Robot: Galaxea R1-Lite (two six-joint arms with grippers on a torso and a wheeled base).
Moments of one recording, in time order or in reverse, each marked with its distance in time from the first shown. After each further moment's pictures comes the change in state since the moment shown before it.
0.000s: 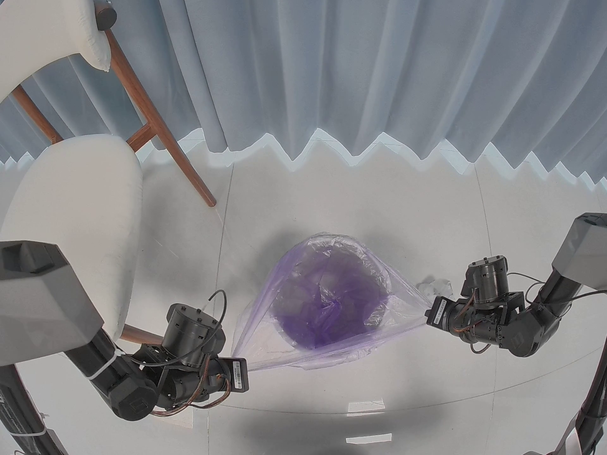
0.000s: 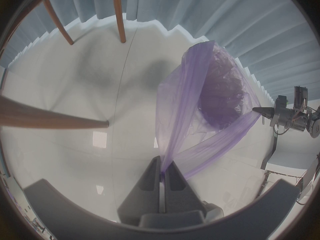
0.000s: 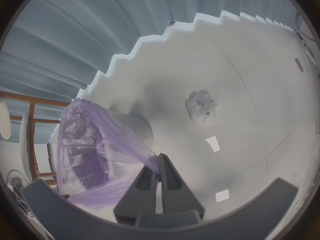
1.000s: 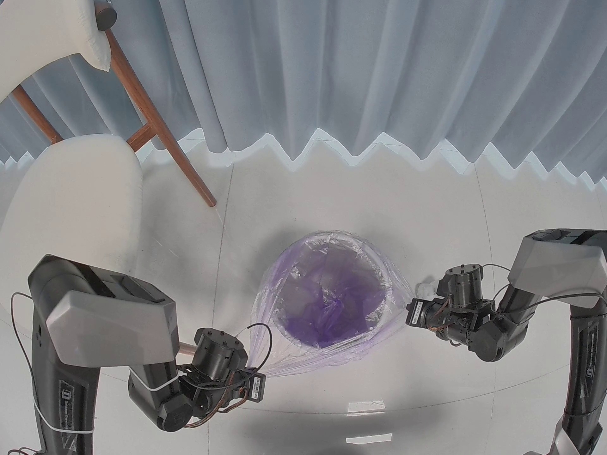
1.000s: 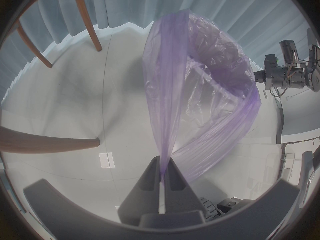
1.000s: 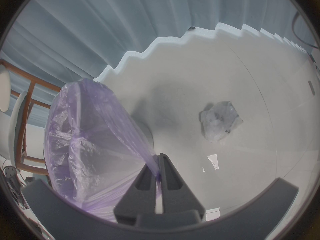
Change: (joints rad) left arm 0.003 0.347 -0.017 -0.400 0.013 0.270; right arm 0.013 0.247 -0.129 -0.224 -0.003 -0.165
